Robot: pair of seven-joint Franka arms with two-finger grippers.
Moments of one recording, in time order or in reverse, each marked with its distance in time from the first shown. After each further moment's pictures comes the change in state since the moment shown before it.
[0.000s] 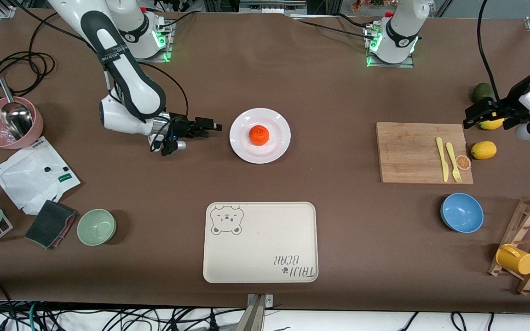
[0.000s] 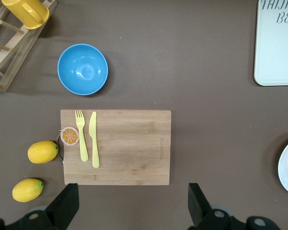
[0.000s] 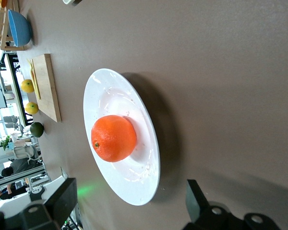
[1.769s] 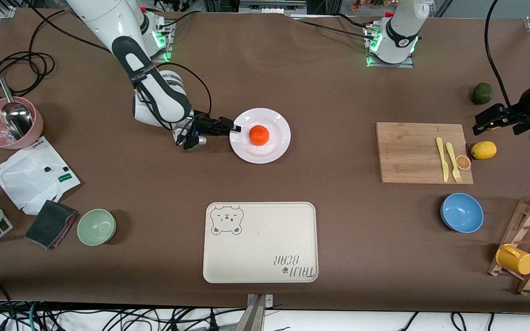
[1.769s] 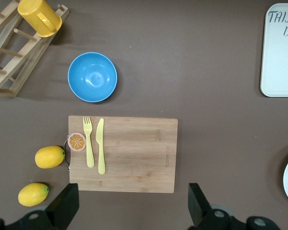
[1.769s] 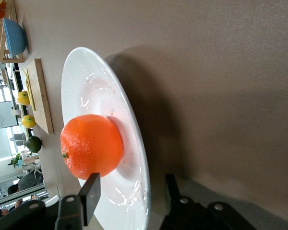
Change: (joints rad) left arm 0.013 0.032 0.011 0.044 0.009 0.008 0.000; right arm 0.102 0.149 0.052 0.016 0.350 0.153 -0.254
